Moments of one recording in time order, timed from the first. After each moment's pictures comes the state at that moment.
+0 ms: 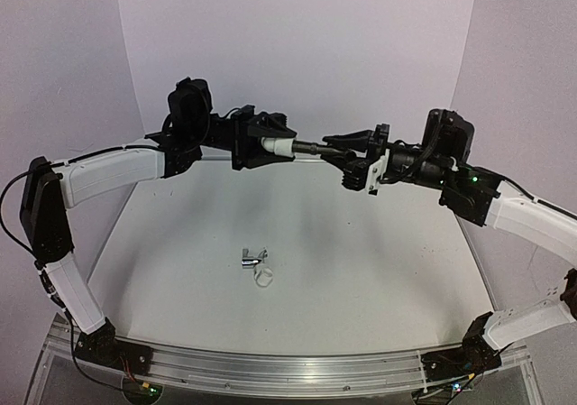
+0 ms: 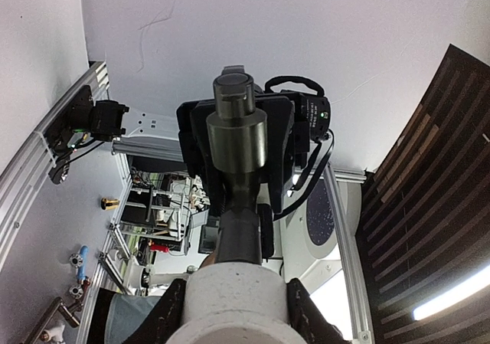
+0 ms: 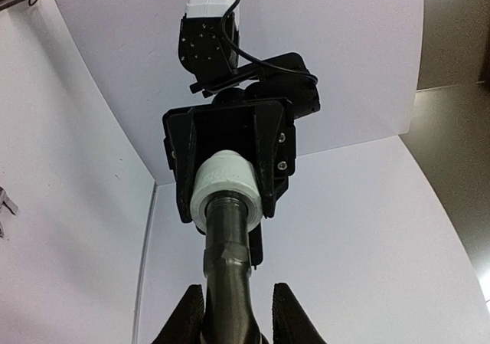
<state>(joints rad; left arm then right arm) -0.68 1.72 1.47 0.42 1.29 -1.83 0.76 1.25 1.12 0.14 -0.48 -1.34</state>
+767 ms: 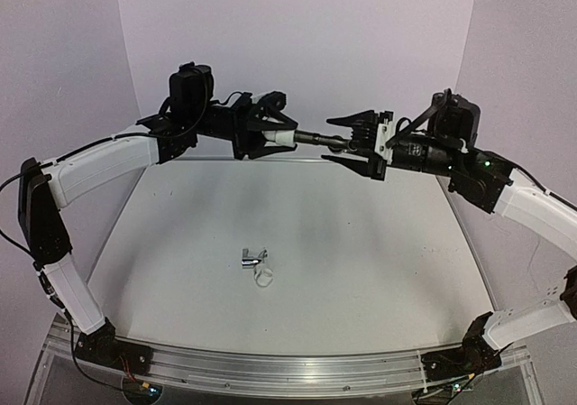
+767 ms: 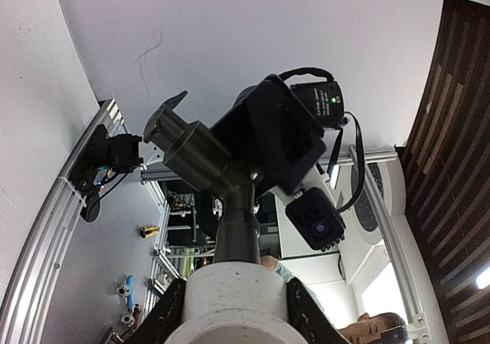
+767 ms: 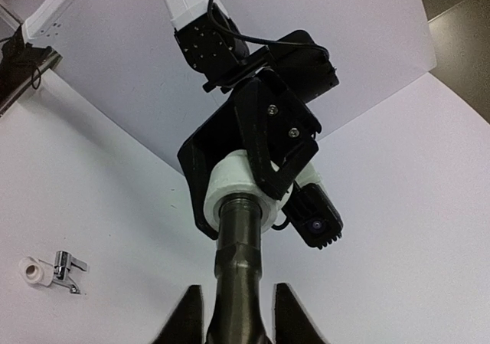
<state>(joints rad) -0.69 1.70 1.61 0.12 1.25 -1.43 0.76 1.26 1.25 -0.04 -0.50 -0.98</state>
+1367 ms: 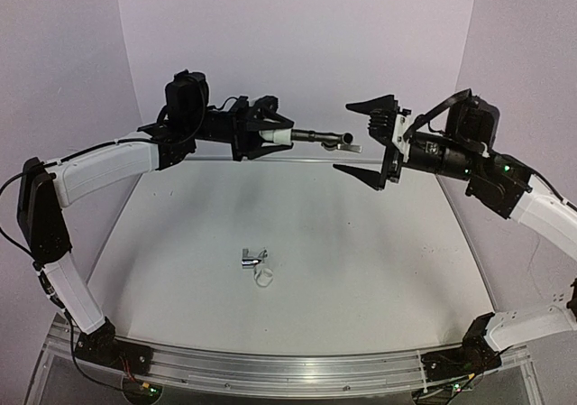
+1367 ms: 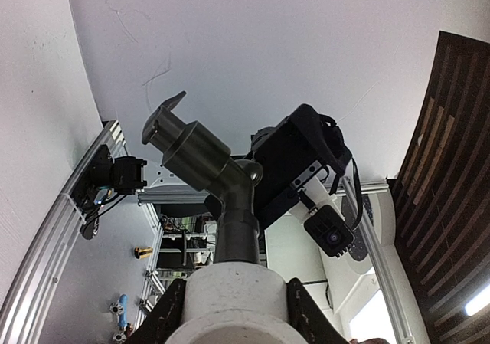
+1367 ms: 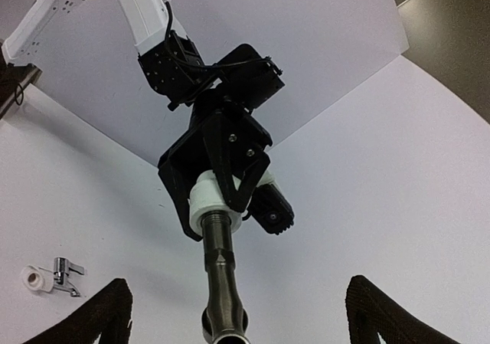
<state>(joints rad) -0.65 1.70 1.52 0.27 1.18 -1.55 0.76 1.17 1.23 -0.09 -0.43 -0.86</state>
